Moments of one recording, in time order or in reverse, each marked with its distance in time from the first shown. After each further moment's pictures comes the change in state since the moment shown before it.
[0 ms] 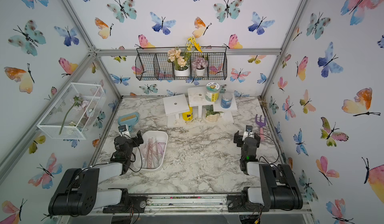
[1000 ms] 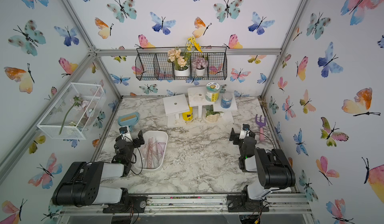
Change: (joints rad) left arm 0.000 0.071 -0.055 0.198 0.035 0.020; right arm -0.003 0.230 0.027 0.277 -0.177 0.056
